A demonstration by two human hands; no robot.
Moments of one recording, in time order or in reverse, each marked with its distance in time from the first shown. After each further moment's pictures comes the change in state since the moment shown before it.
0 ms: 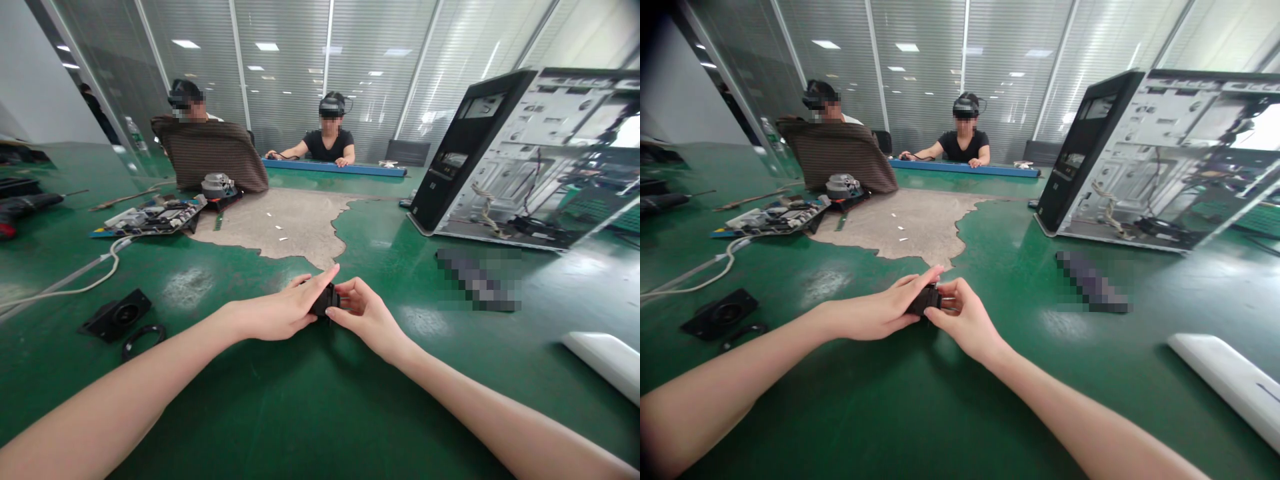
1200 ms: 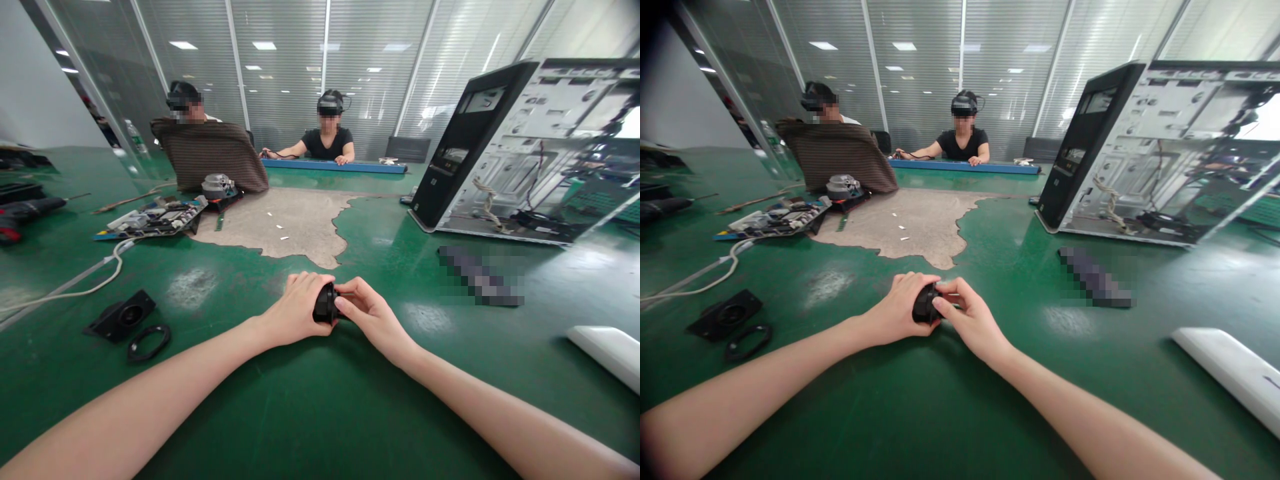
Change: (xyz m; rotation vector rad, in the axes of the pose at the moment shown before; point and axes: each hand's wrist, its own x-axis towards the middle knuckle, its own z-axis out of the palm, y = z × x) left_hand 0.016 -0.005 0.036 0.190 0.381 -0.145; right_hand -0.003 0.007 -0.003 0.082 -0.044 -0.060
